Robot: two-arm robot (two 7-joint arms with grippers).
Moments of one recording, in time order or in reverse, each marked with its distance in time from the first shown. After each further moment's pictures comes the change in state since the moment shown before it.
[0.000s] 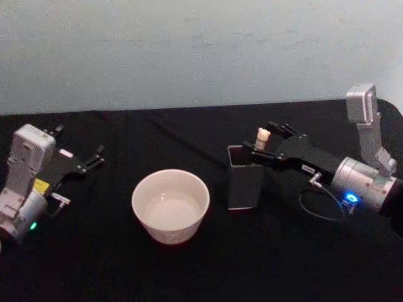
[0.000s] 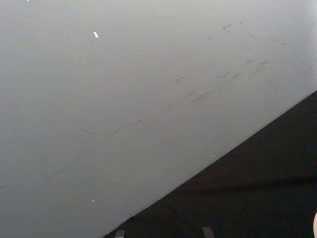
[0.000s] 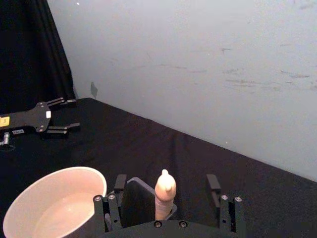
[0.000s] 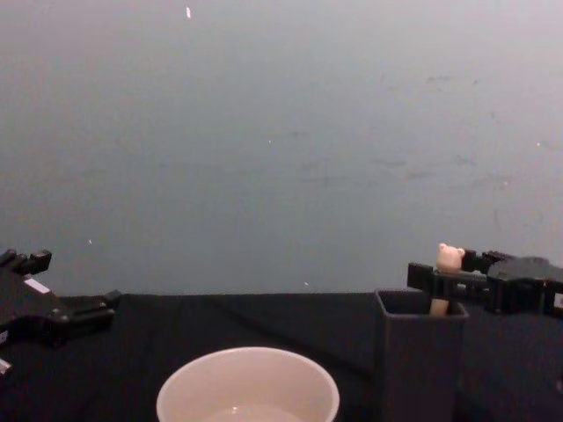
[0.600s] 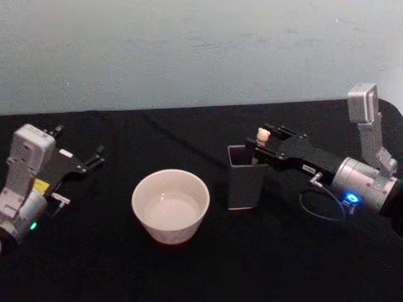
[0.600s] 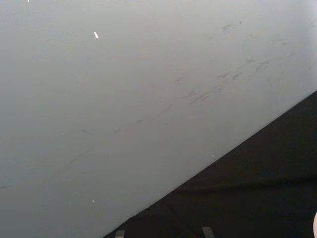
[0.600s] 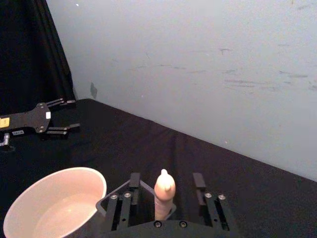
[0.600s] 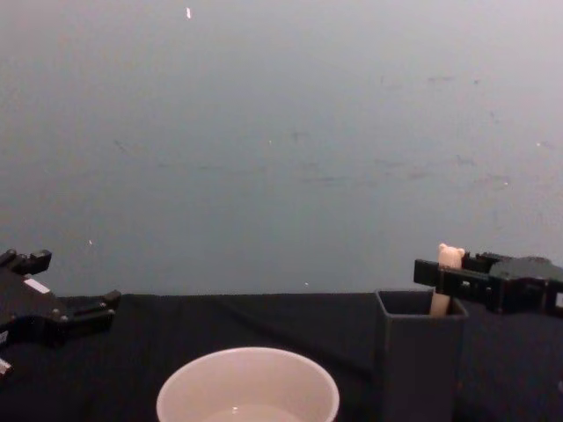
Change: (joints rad) left arm 0.000 0.000 0.000 0.000 0.000 0.000 0.000; right arm -0.003 0.001 0.002 -0.002 0.005 0.000 -0.001
